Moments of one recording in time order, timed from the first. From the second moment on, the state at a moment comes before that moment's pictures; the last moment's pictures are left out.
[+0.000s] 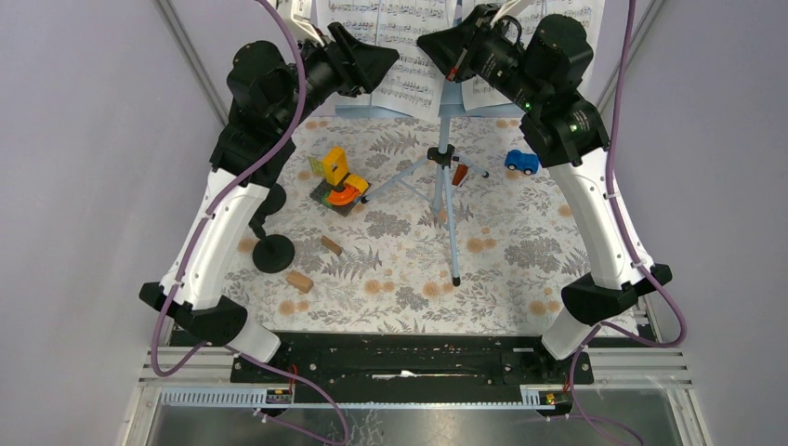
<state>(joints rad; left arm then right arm) -0.52 1.51 2.04 -0.32 0.21 -0.54 0.52 1.68 2.28 -0.41 -0.28 0.45</state>
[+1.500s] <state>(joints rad) -0.52 1.47 1.95 -0.19 0.21 -0.55 0.52 1.49 2.20 -0.50 -0.27 0.24</state>
